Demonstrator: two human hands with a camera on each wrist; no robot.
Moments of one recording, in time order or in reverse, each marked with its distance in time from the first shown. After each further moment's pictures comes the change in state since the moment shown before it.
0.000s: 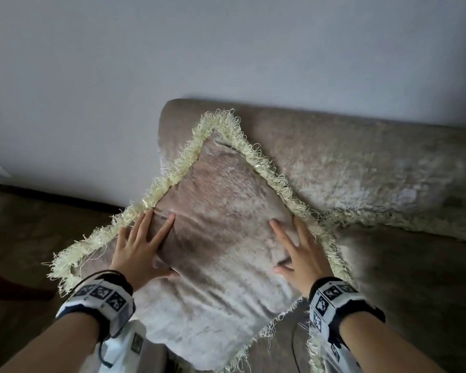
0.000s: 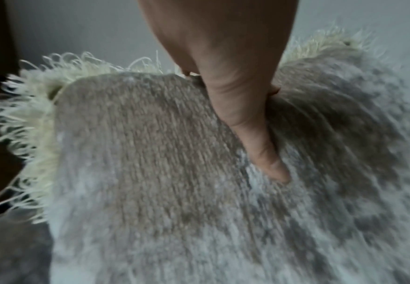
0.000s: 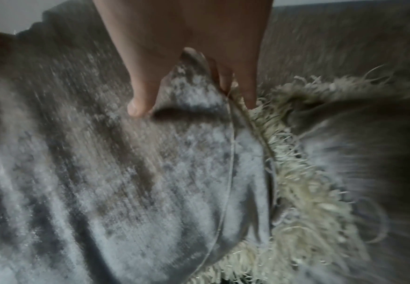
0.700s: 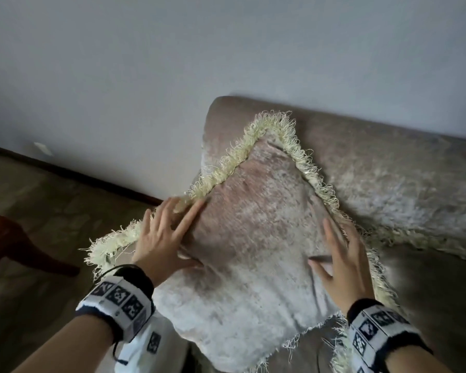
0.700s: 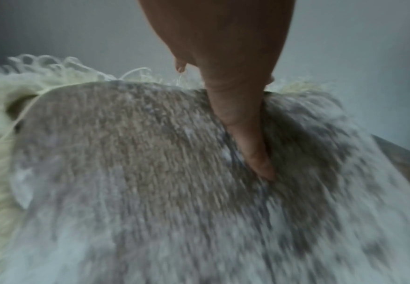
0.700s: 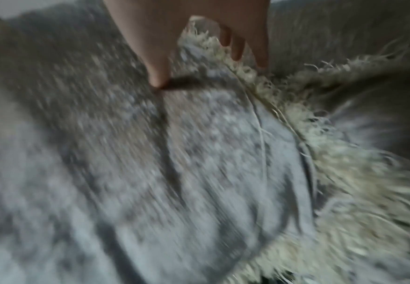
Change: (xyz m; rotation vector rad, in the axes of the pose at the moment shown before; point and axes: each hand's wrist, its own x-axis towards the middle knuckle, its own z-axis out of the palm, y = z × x) left_hand -0.016 -0.023 -0.014 0.018 0.146 -0.054; right_hand 0.006 -0.021 0.001 0.180 0.302 0.008
